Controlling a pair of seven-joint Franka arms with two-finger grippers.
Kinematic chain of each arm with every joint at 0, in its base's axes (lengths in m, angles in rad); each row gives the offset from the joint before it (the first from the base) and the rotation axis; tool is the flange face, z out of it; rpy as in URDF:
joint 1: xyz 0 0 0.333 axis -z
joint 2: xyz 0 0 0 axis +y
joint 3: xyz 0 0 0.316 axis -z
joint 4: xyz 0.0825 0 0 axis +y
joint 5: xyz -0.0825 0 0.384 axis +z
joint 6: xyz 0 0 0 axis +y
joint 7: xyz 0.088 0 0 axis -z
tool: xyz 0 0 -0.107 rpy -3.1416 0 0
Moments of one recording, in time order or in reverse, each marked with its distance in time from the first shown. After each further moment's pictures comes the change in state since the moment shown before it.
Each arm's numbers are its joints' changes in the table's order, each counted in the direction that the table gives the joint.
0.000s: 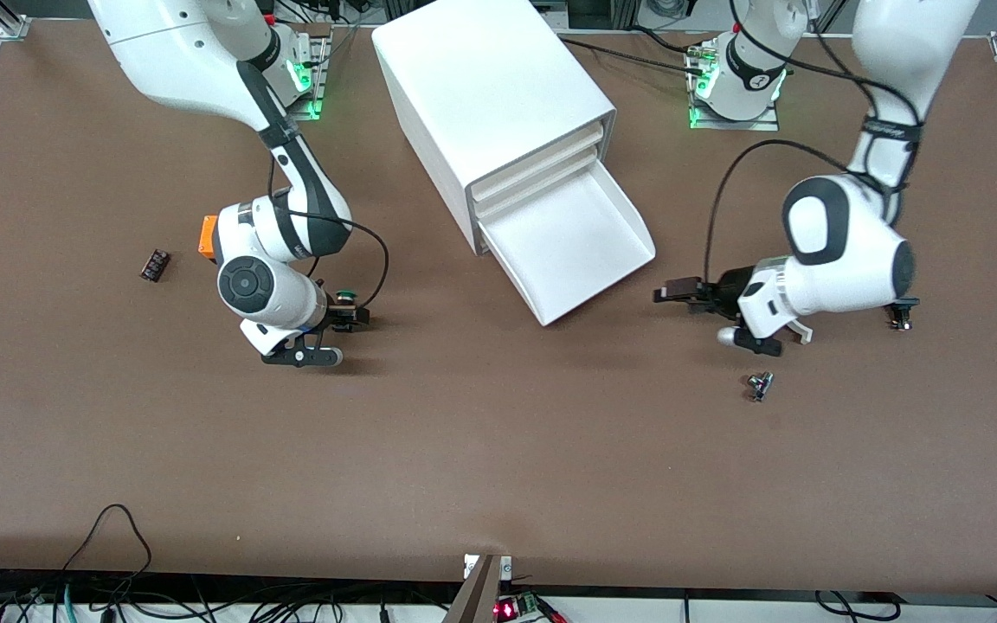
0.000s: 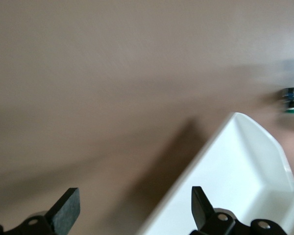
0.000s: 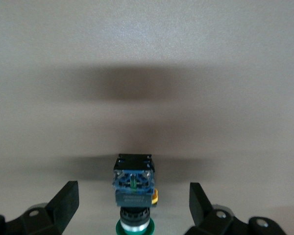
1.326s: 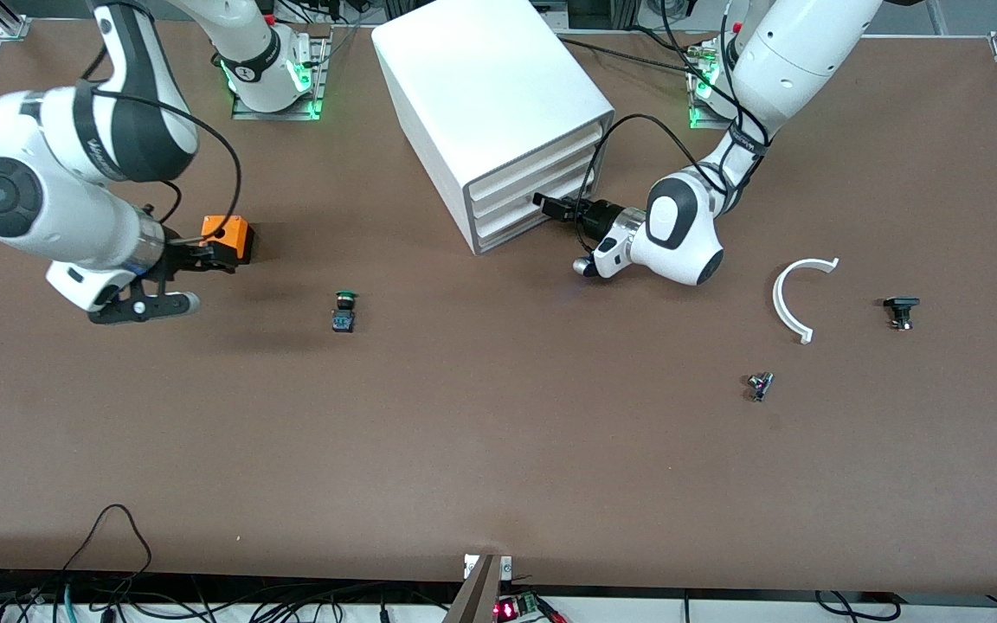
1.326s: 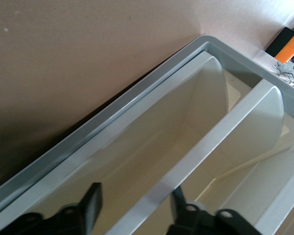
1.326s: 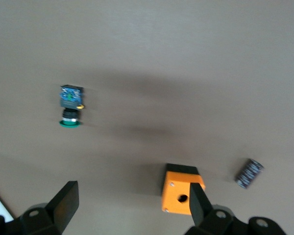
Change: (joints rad) left arm 0.170 0.254 0.192 0.182 -0.566 0.179 -0.083; right arm 0.122 -0.364 0.067 -0.007 -0.067 0.412 -0.315
